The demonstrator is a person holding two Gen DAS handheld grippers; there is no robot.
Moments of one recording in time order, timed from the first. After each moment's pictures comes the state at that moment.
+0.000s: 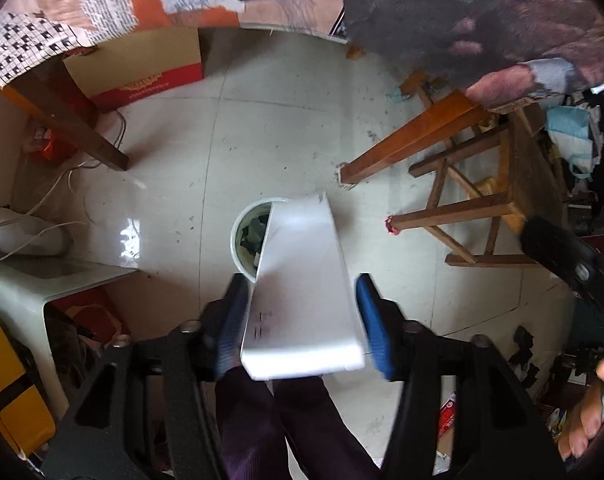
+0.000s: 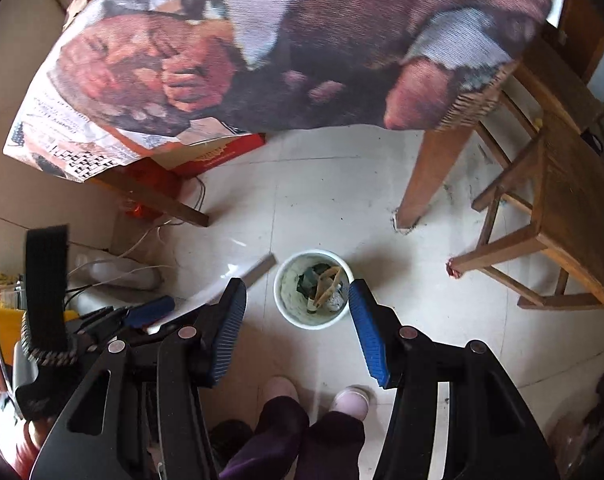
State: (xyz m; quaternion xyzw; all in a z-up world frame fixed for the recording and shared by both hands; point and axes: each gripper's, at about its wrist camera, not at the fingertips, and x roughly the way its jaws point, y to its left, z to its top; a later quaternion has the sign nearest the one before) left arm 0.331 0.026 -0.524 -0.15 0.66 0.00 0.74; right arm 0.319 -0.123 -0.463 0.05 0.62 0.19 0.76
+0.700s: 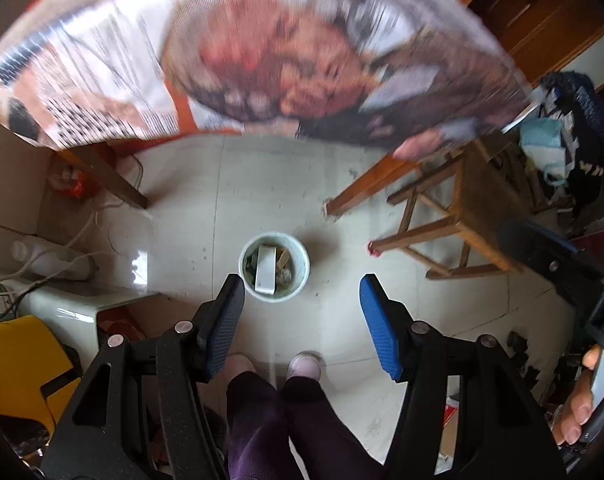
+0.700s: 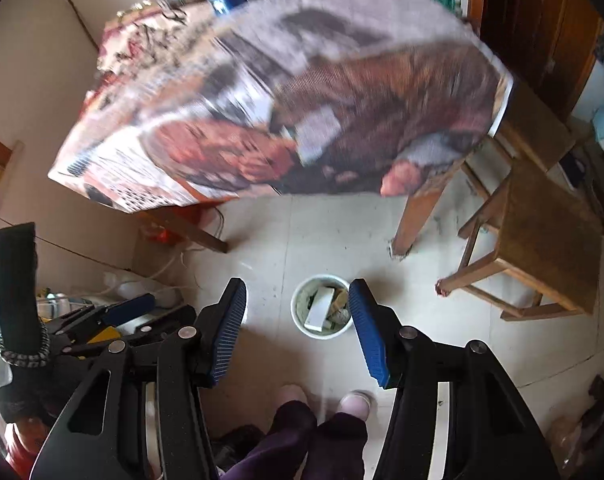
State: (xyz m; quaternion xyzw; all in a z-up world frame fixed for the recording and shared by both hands) left arm 0.307 0.033 -0.360 -0.14 0.60 -0.01 0.79; right arm 0.298 -0.120 -0.326 0.05 0.57 0.19 0.80
